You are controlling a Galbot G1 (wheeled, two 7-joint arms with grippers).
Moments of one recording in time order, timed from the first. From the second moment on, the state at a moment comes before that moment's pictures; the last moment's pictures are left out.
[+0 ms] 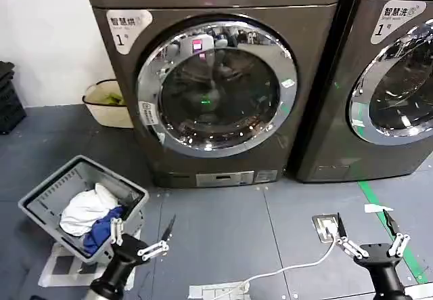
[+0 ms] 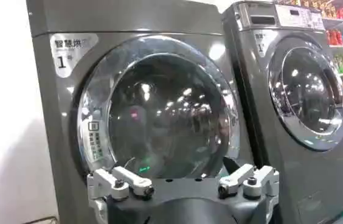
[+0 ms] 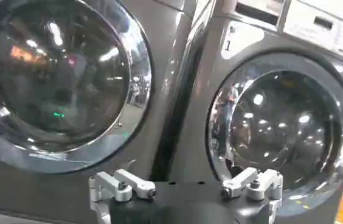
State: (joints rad) left arm 1.82 -1.34 -0.63 -2.26 -0.10 -0.32 0.31; right arm -1.76 1.29 0.89 2.24 0.23 0.04 -0.16
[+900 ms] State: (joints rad) left arm 1.84 -1.35 -0.63 -2.28 -0.10 -0.32 0.31; right arm -1.37 0.88 0.69 2.09 0.51 -0.09 -0.19
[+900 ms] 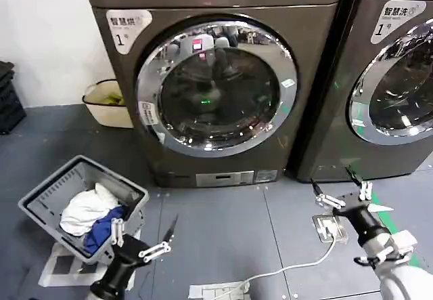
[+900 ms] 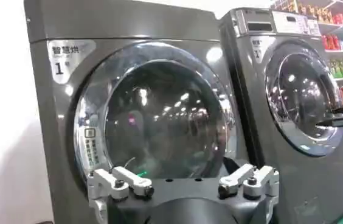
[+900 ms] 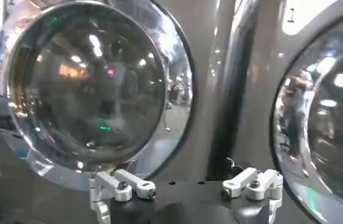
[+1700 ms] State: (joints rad) left arm 1.86 -1.36 -0.64 -2.30 -0.08 -0.33 0.31; right arm -0.88 0.75 0.23 1.92 0.71 -0.10 -0.18
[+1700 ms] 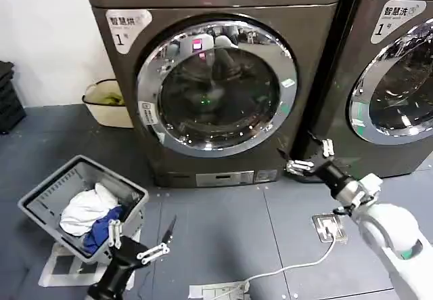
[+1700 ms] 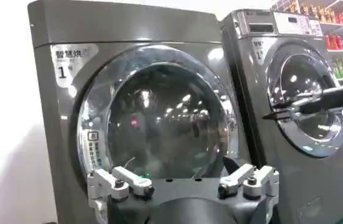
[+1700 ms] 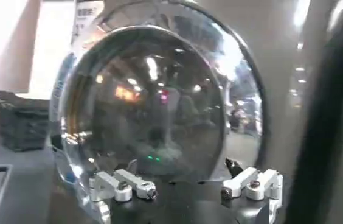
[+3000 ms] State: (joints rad) left arm 1.87 -1.38 -0.65 -2.30 -0.08 -0.33 0.31; right arm -0.41 0.92 -0.21 1.67 0.78 -0.10 -0.18
